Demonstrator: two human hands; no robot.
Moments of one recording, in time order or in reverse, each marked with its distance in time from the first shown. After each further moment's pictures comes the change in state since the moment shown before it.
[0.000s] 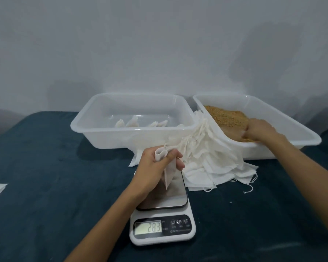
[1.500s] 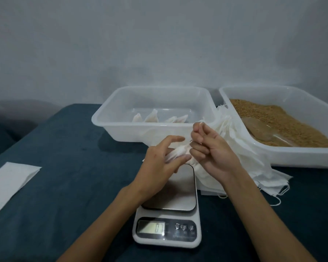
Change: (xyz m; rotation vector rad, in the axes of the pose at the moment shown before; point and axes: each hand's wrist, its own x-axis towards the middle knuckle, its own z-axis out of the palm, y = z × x) left_hand -0.002 0.007 -0.005 0.522 0.090 0.154; right_hand -0.135 -0.148 0.042 2.069 -0.855 -0.535
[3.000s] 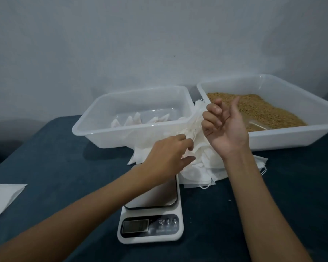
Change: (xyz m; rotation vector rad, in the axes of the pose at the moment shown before) left_hand 0.041 0.031 0.049 0.749 -0.318 0.263; right_hand -0.015 -0.058 -0.034 0.420 0.137 -0.272
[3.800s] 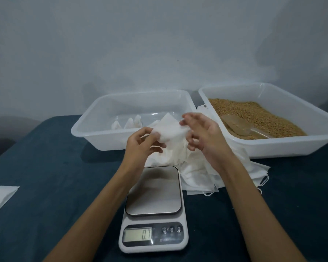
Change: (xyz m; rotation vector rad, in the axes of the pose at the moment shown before) left_hand -0.016 -0.058 -0.003 -1.348 0.442 -0.534; right_hand -0.002 0.036 0.006 -0.910 0.029 -0.037
